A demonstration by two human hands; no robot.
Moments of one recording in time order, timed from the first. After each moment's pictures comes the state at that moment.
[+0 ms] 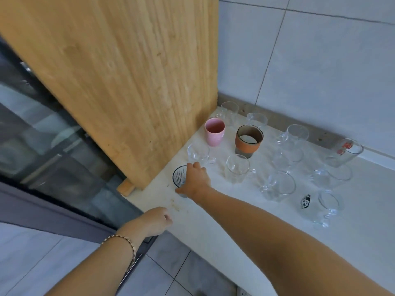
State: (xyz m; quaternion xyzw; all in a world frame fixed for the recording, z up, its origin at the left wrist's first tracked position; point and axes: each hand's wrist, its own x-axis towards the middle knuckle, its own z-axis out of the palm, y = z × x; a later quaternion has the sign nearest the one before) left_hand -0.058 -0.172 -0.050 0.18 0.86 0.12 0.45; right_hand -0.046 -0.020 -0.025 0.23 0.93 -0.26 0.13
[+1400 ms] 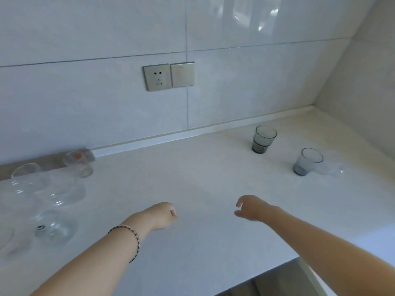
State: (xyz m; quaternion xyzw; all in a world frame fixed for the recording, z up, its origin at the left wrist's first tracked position) left_hand 0.414 0.273 -0.013 0.65 0.66 -0.09 0.37; right_hand 0.679 0.321 0.001 0.62 0.71 -0.29 0.18
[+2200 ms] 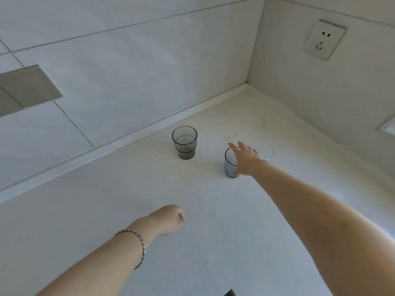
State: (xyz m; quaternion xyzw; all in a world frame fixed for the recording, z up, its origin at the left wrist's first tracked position) left_hand 0.678 0.431 -0.045 0.71 0.57 -0.16 0.39; right_hand 0.931 0.518 -0.008 0.70 0.69 -0.17 0.12
